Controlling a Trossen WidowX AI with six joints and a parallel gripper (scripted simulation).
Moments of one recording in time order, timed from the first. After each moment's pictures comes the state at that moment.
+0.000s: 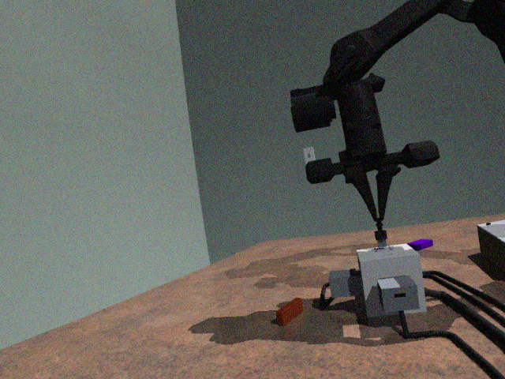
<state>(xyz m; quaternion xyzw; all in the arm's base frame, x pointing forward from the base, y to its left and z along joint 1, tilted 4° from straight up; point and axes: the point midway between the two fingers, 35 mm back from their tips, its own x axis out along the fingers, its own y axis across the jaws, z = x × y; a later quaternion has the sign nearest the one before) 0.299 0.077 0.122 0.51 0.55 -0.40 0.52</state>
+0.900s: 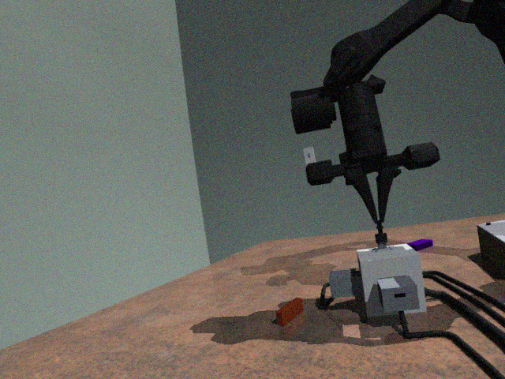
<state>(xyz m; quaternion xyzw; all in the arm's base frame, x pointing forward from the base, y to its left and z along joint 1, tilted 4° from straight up) 0.299 0.077 0.119 0.51 0.55 -0.40 0.52</state>
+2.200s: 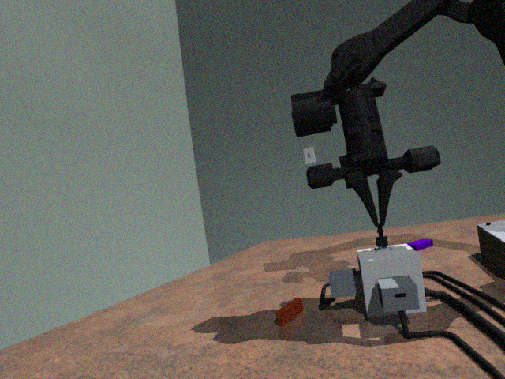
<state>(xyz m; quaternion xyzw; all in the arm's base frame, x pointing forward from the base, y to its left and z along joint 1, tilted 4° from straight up) 0.299 0.077 0.114 0.51 0.55 -0.40 0.52</state>
